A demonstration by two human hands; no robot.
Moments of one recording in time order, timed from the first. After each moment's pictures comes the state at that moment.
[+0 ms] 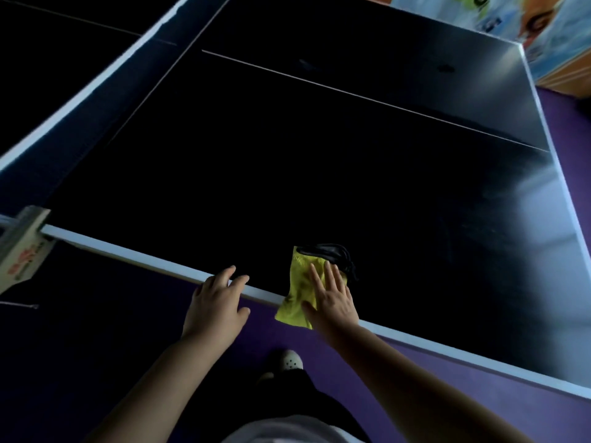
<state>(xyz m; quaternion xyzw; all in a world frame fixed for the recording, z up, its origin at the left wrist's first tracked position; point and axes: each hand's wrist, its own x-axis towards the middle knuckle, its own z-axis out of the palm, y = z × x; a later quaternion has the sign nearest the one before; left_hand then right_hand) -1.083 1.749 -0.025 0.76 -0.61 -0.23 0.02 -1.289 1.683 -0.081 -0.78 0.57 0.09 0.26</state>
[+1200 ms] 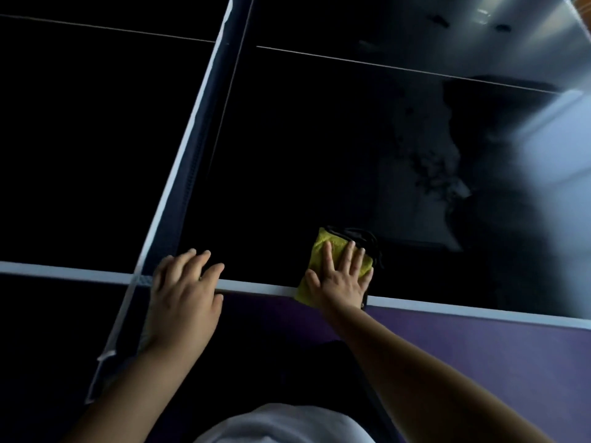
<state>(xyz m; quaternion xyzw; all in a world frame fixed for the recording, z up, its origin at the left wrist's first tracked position) -0.683 1.726 -0.020 0.71 -0.71 -0.06 0.01 -0.924 1.669 -0.119 -0.64 0.73 0.07 0.24</state>
